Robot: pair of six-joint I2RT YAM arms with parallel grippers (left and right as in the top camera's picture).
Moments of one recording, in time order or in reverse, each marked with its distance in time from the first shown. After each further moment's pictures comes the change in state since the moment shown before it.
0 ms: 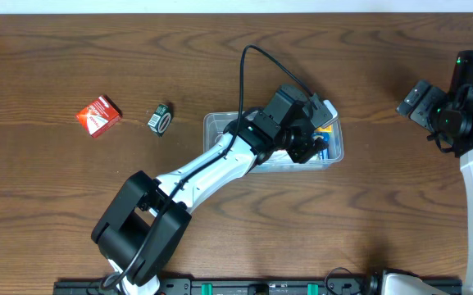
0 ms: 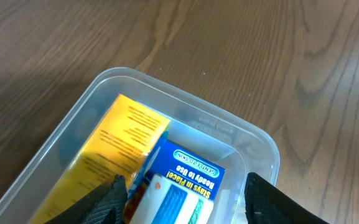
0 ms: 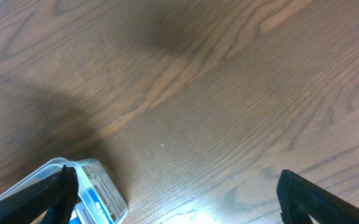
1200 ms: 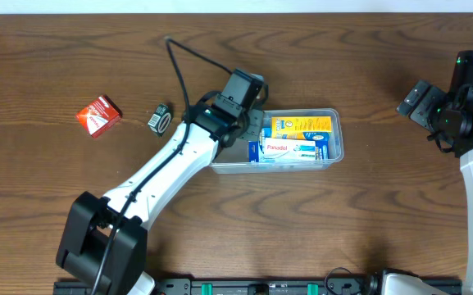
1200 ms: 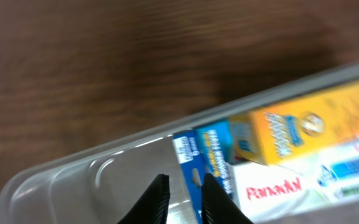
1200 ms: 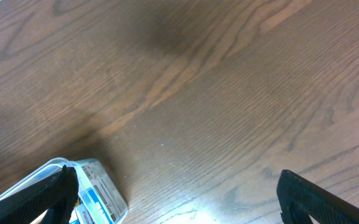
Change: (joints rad) left arm 0.179 -0.153 0.010 -0.416 -0.422 -0.497; right arm 0.000 0.000 0.000 0.000 0.000 0.000
